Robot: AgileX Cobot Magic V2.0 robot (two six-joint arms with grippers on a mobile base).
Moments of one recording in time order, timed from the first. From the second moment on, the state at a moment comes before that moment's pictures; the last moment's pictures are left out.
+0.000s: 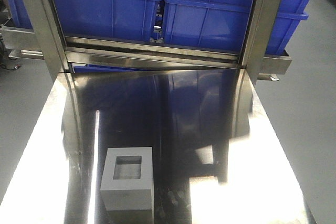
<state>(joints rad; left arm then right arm) -0.02 -0.01 0.03 0.02 0.08 -0.07 0.00 -0.02 0.03 -0.04 0.20 0.00</state>
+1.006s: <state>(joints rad) -0.02 -0.01 0.00 0.01 0.08 -0.07 0.00 -0.02 0.03 -0.04 0.20 -0.01</state>
